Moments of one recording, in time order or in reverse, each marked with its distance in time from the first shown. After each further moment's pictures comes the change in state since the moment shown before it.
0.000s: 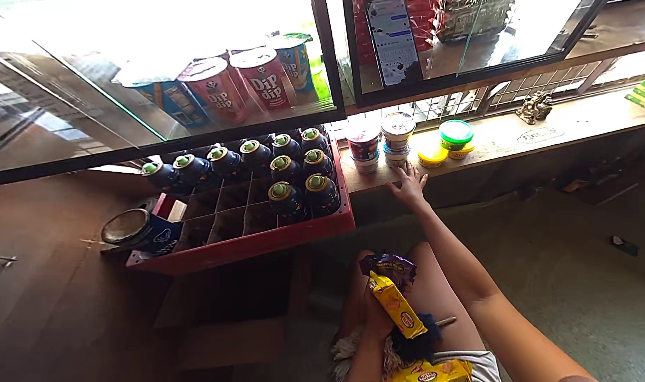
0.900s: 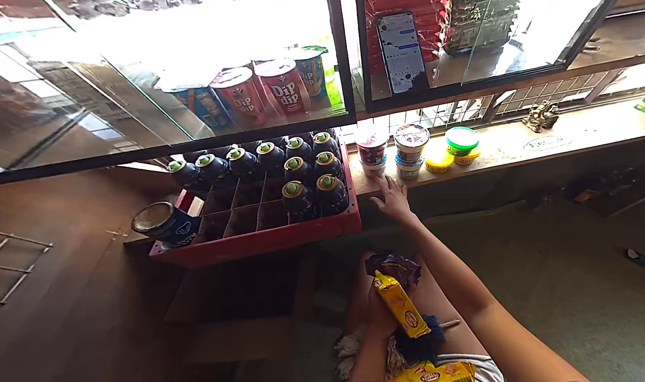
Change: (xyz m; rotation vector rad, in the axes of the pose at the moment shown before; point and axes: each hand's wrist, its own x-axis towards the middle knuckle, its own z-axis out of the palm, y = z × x) left_hand 0.001 0.001 -0.002 -0.002 0.004 -0.005; right_hand -0.026 -0.048 0.026 -0.040 -0.141 -0.157
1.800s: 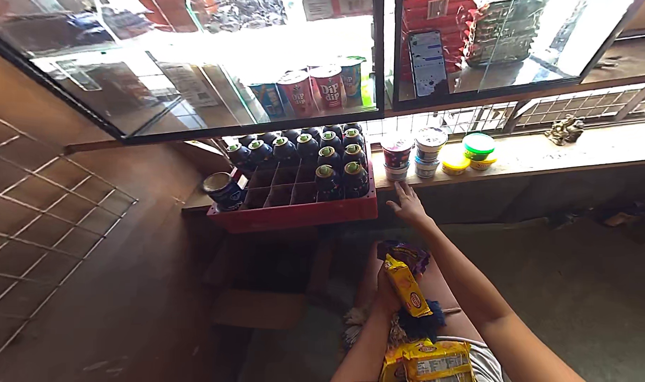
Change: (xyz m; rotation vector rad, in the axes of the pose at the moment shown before) left_hand -0.010 0.001 0.013 0.114 0.077 0.036; right_hand -0.043 -0.017 -0.012 0.037 -0.130 -0.026
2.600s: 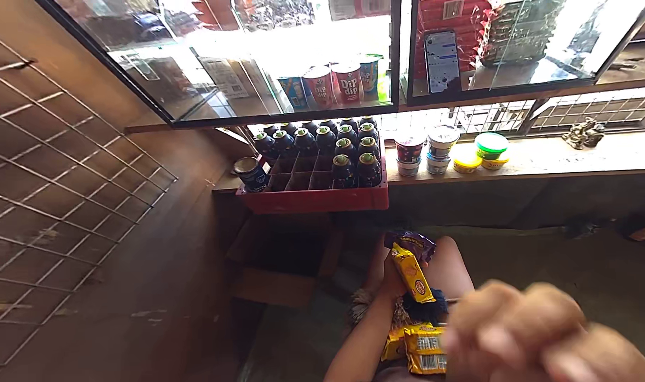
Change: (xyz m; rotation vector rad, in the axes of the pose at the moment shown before) left_hand -0.009 0.002 0.011 -0.052 -0.108 0.121; right_hand -0.313 -0.157 -0.099 1.267 0.384 -1.239
